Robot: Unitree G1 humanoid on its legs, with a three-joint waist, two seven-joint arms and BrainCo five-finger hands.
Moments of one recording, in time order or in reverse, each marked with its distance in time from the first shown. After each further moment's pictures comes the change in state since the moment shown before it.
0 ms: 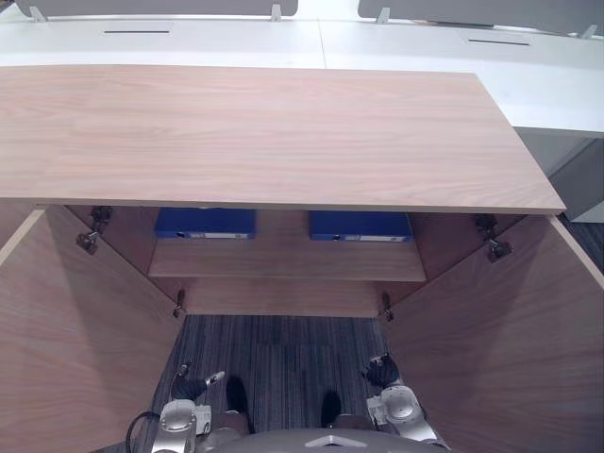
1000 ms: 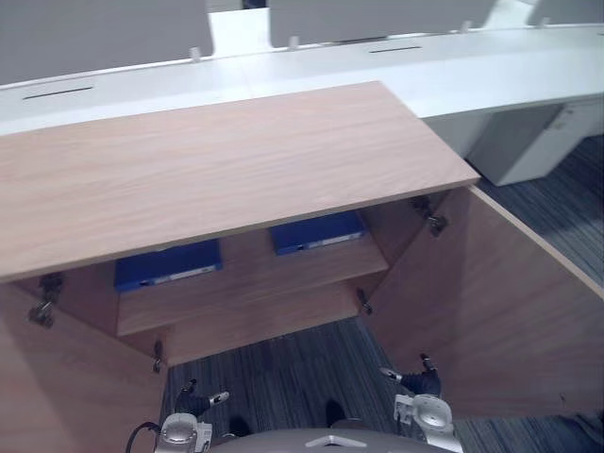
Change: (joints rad) left arm -0.002 0.013 -0.038 0.058 0.056 0.025 -0.035; right arm 0.123 0.070 -0.321 -0.282 0.240 0.033 -0.031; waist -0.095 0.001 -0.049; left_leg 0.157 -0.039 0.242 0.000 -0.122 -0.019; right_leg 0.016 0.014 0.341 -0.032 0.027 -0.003
